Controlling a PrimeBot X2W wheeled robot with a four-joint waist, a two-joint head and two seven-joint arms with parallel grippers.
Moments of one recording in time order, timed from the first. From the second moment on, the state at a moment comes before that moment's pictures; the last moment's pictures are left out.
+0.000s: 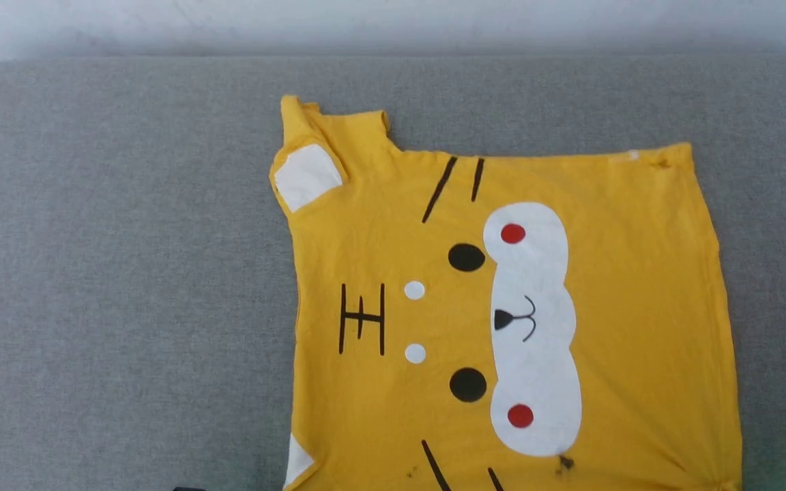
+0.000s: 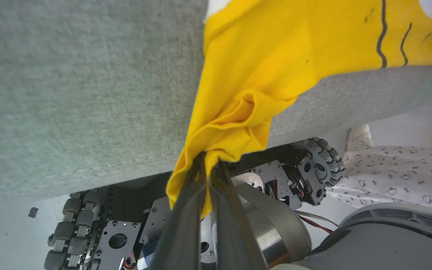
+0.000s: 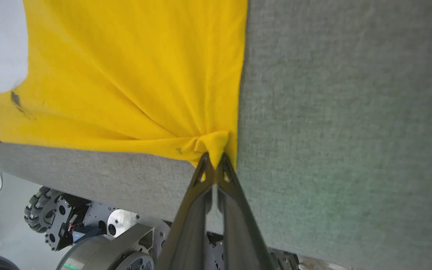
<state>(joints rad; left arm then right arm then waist) -0.14 0.91 -1.17 -0.22 -1.35 0.34 0.04 0.31 -0.56 0.03 -0.03 0.82 0.13 0.52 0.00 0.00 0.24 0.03</state>
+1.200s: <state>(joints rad) -0.43 0.97 -0.97 -0.39 -1.00 0.41 -0.20 0.15 -0.57 -0.11 -0.21 0.78 0.13 0.38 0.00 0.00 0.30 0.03</state>
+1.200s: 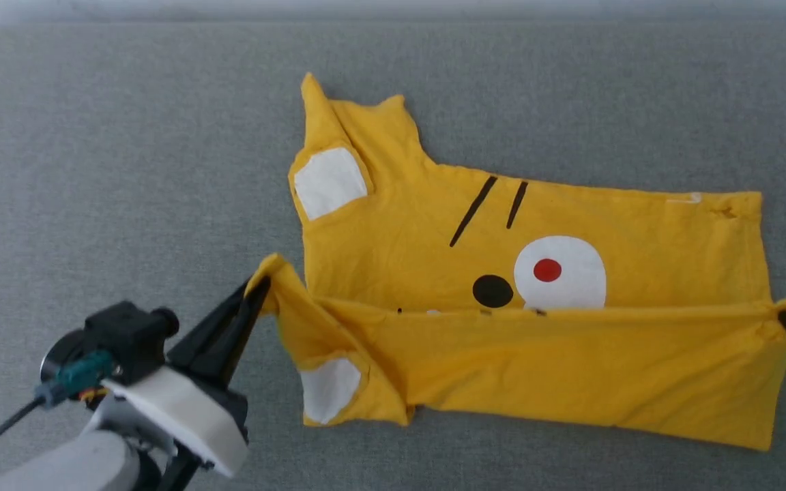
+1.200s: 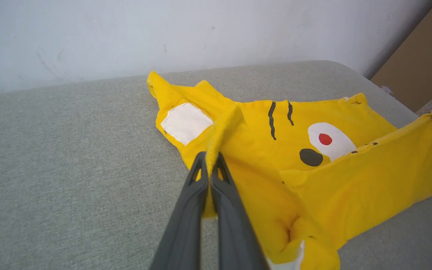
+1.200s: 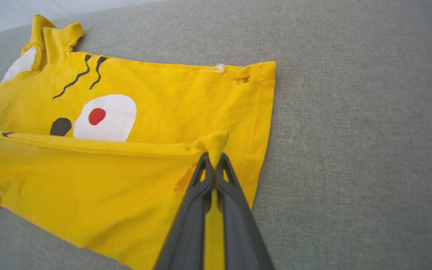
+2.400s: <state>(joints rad) -0.44 0.69 -0.83 -0.05 -0.95 0.34 -0.26 -0.02 -0.60 0.00 -0.01 0.76 0.13 0.18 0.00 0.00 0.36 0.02</state>
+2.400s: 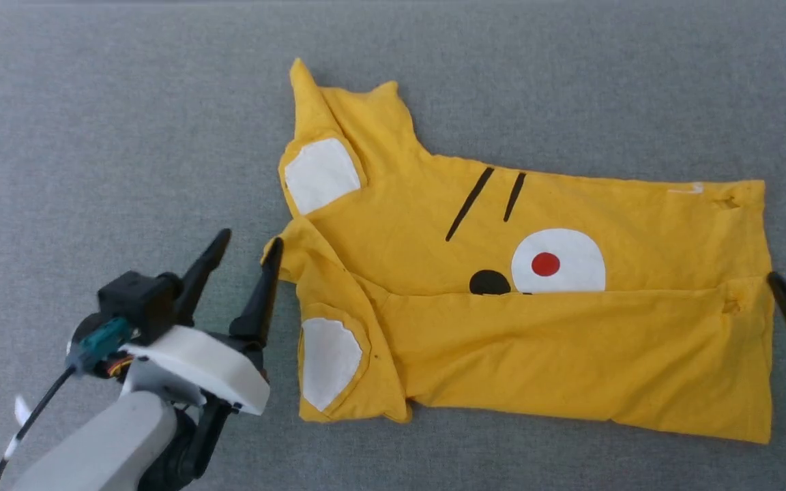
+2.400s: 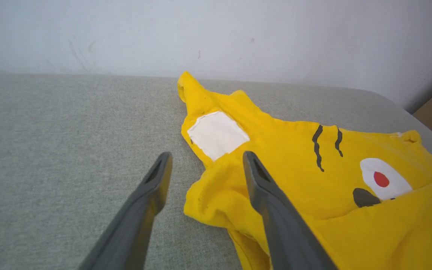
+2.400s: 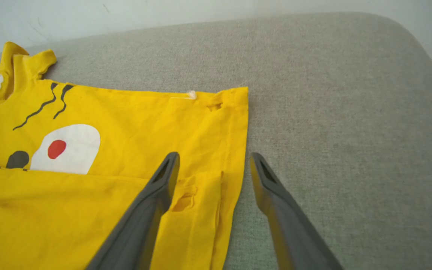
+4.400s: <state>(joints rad) -0.06 0.40 -0.56 -0.15 -0.64 0.29 0.26 0.14 -0.25 -0.19 -0.16 0.40 0.13 0.11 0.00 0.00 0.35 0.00</state>
